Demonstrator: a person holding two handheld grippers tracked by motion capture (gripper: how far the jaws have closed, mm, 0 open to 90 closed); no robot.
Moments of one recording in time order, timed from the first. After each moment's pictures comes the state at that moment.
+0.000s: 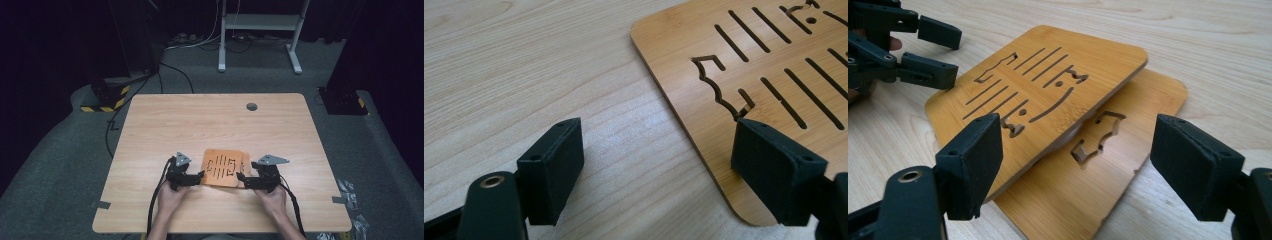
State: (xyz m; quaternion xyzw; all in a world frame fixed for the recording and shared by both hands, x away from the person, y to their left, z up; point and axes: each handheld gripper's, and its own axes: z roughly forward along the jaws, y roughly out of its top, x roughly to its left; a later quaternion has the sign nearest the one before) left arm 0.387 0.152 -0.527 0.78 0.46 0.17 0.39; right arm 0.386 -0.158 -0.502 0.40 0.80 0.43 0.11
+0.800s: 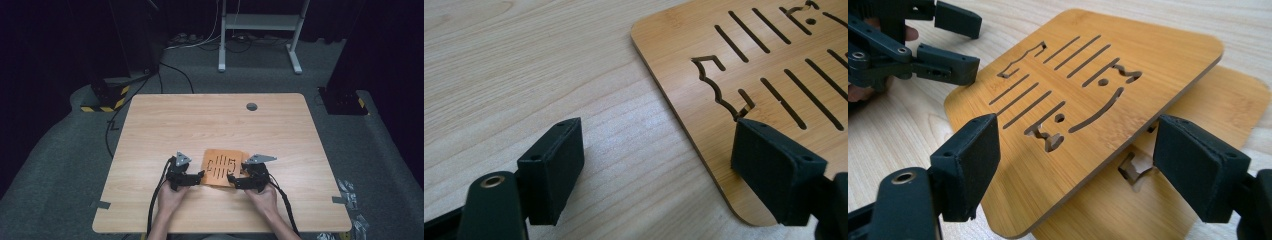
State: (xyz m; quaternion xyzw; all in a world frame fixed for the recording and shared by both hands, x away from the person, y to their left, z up) left arm 0.388 0.153 -0.527 0.78 0.46 0.17 0.39; right arm 0.393 -0.131 -0.512 0.40 0.81 0.42 0.07
